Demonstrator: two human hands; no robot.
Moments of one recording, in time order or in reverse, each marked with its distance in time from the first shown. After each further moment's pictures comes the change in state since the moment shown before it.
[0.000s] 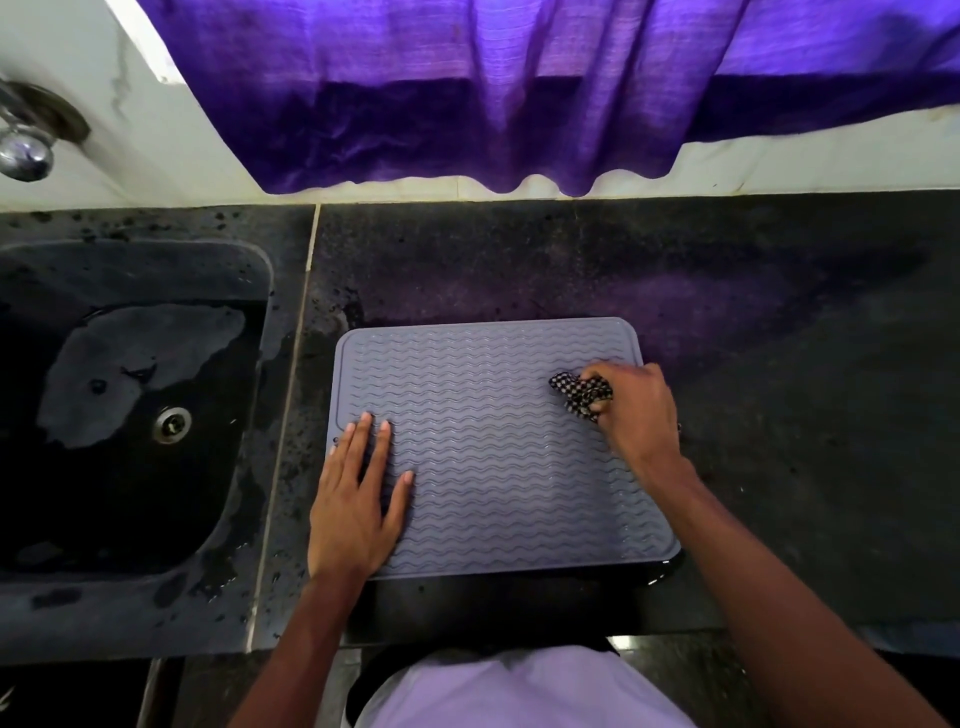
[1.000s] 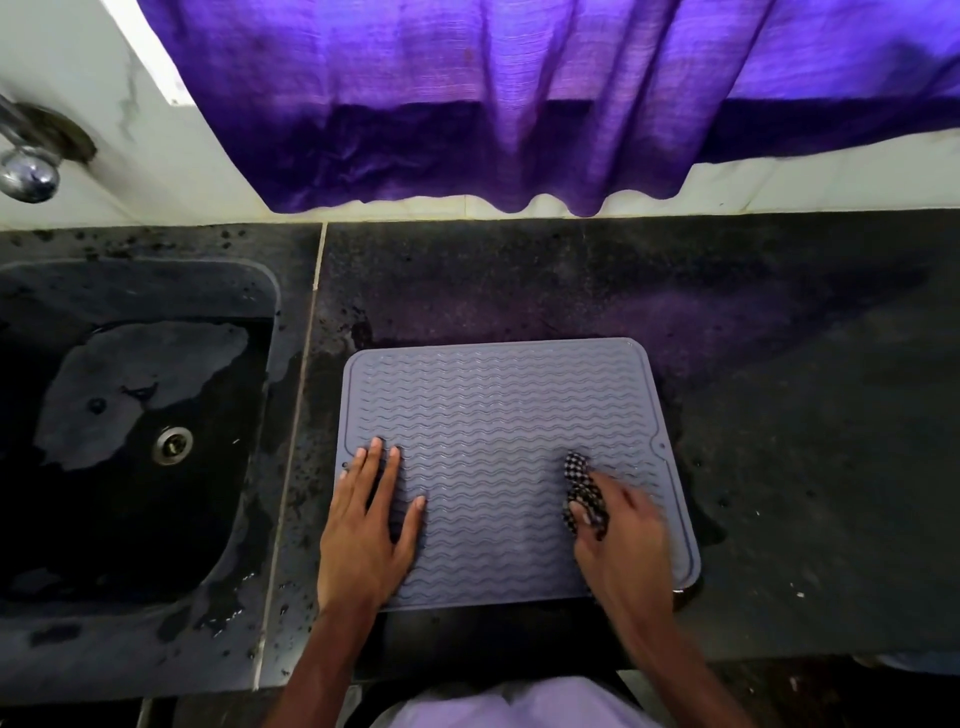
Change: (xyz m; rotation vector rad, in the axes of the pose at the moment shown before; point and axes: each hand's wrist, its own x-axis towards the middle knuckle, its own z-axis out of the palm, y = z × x) left_hand 0.001 -0.001 0.003 -0.112 0.069 -0.001; right_hand -0.110 -0.041 0.039 0.223 0.107 0.215
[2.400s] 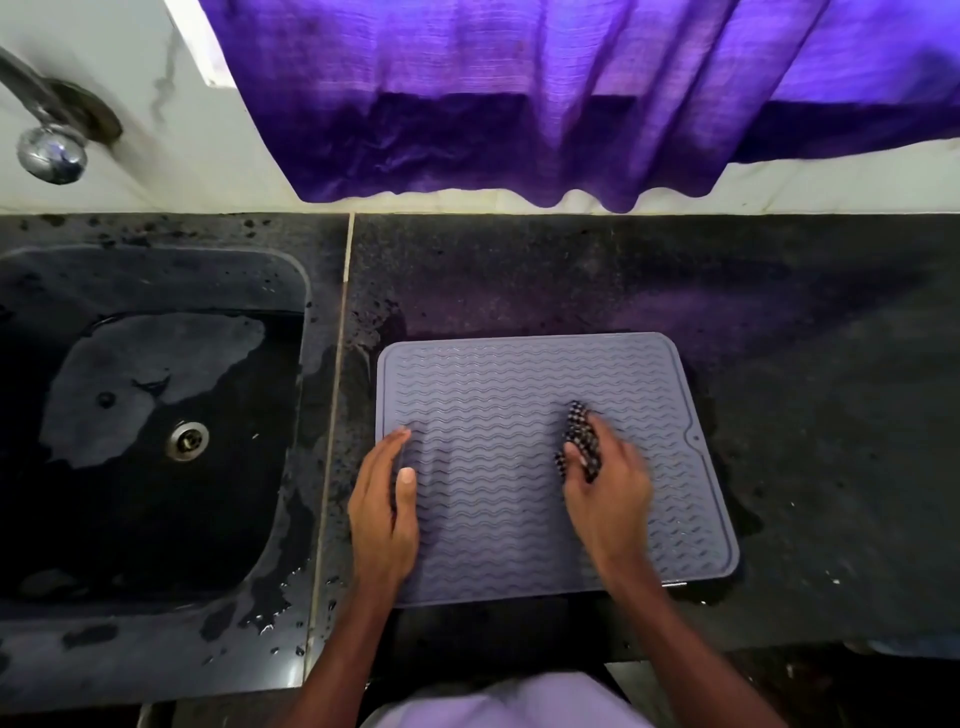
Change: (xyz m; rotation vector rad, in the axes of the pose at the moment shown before) left_hand 0.020 -0.012 -0.024 -0.649 0.175 -0.143; right_hand 0.023 -0.064 0.044 0.075 0.152 0.090
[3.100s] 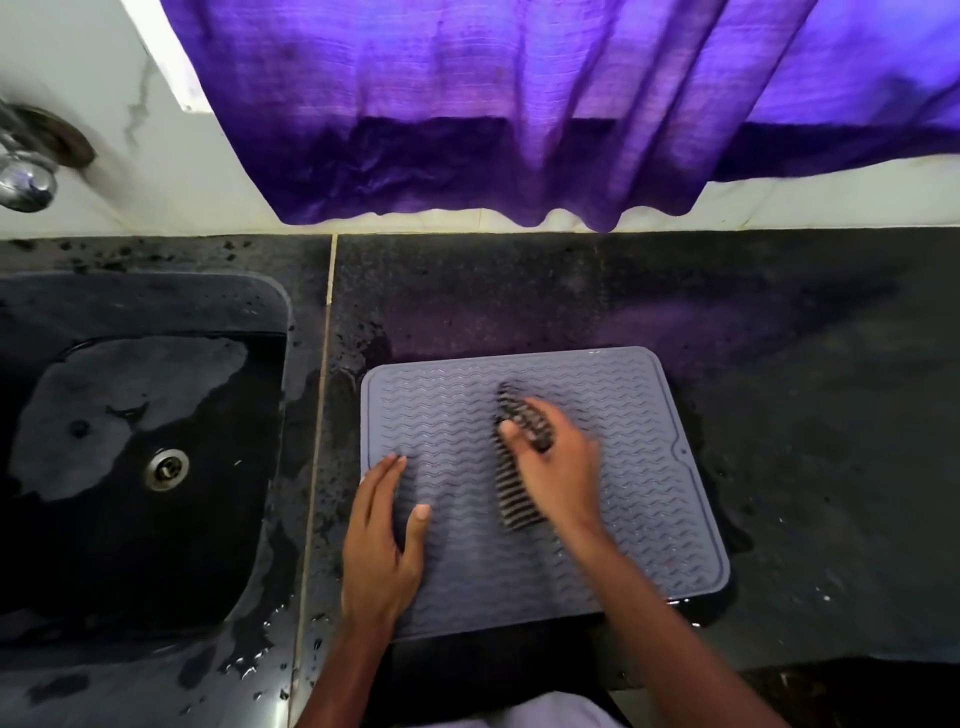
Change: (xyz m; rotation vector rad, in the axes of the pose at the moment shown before) left_hand -0.002 -0.008 0.003 0.160 -0.101 0.068; right_hand 0.035 -0.060 0.003 0.328 -0.283 0.063
